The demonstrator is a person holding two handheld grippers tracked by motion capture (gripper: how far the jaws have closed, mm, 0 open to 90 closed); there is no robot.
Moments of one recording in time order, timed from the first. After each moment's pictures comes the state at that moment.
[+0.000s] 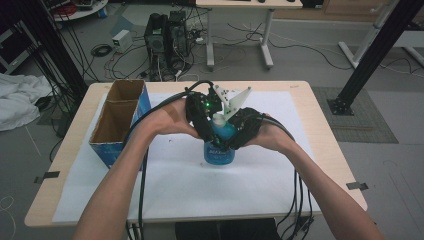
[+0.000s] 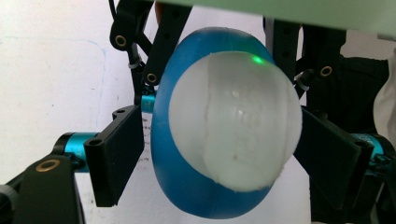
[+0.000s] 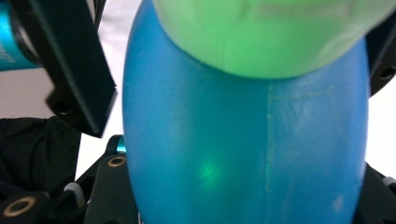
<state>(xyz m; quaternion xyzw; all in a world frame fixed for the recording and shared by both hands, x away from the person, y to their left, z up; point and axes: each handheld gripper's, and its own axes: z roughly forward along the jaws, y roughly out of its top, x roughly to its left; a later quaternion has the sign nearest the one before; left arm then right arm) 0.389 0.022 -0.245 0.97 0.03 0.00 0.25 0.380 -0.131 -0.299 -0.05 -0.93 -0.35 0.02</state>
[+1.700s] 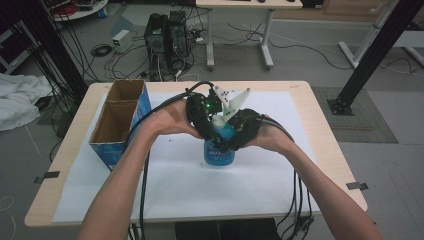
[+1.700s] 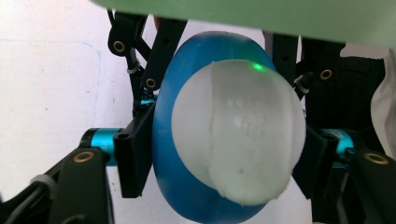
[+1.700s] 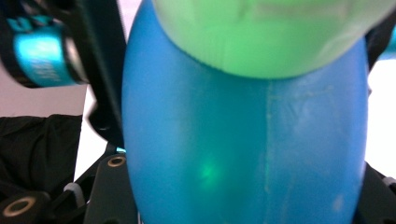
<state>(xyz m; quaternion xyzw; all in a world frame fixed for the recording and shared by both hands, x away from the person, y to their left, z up) 0.391 0.021 -0.249 0.97 0.02 0.00 0.25 0.406 -0.117 -0.310 0.12 -0.88 -0.45 -0.05</state>
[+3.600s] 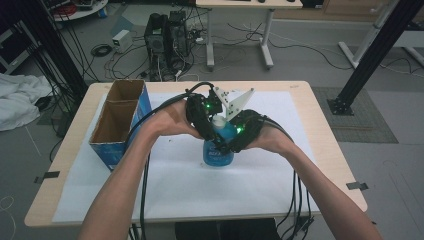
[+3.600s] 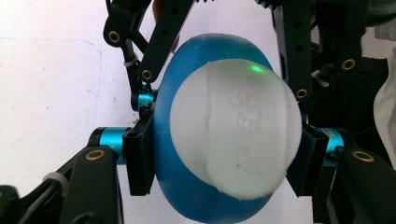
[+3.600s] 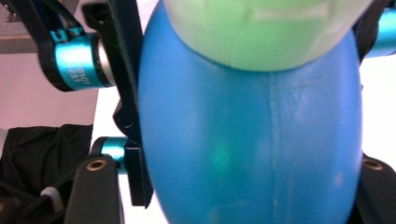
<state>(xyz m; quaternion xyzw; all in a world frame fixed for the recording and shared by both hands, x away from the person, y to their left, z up) 0.390 0.021 -0.251 0.97 0.03 0.00 0.25 0.386 -0.135 -0.307 -0.03 -0.93 -0.38 0.01</state>
